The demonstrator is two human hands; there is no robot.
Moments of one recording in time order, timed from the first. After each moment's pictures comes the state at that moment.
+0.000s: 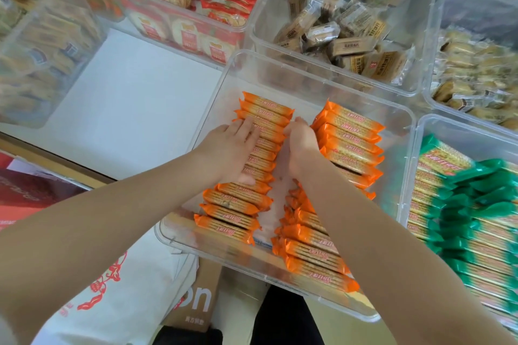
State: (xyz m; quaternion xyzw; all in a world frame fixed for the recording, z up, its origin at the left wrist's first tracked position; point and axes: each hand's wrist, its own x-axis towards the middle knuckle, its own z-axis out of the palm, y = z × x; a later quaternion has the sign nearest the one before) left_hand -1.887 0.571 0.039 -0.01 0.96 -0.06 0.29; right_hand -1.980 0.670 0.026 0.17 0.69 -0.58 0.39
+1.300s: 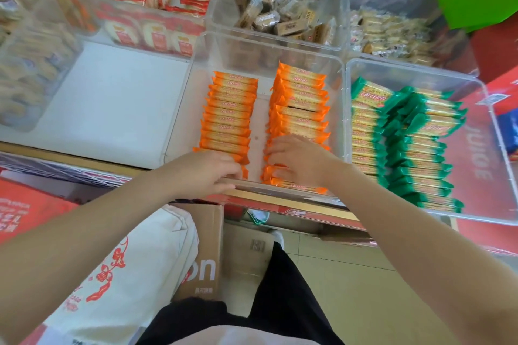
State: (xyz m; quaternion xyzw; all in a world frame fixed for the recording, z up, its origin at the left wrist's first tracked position) left_hand -1.770 0.615 0.068 0.15 0.95 0.16 0.21; right_hand -1.892 0.813 0.059 -0.57 0.80 0.04 0.19
